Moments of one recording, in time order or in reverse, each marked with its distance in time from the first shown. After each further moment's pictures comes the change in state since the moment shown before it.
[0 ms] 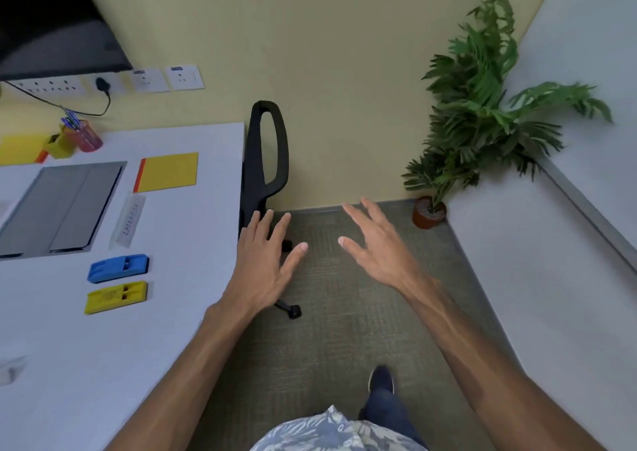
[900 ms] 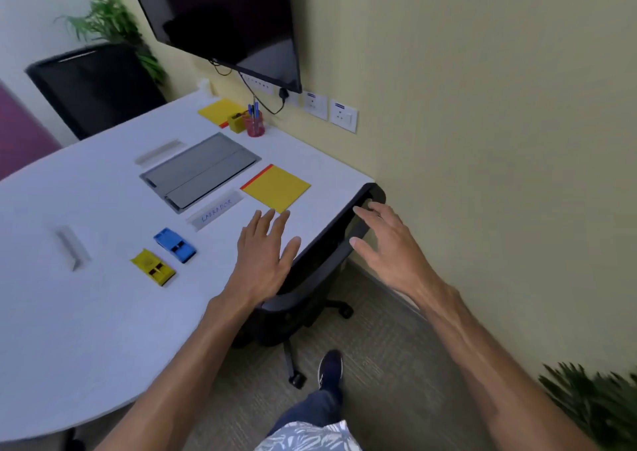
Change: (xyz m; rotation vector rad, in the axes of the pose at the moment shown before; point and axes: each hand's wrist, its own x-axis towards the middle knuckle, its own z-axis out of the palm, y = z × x) left_hand 0.266 -0.012 -0.003 0.043 0.439 -0.704; right_hand 0.426 0.010 -0.043 0.023 -0.382 -0.728
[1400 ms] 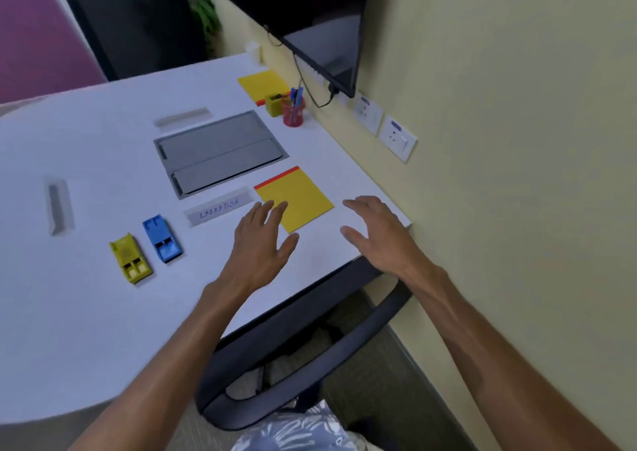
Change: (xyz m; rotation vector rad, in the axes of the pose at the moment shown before) left_hand 0.180 -0.048 0.036 -0.042 0.068 -0.296; right_hand 0.261 0.056 0.033 -0.049 -0.339 -0.213
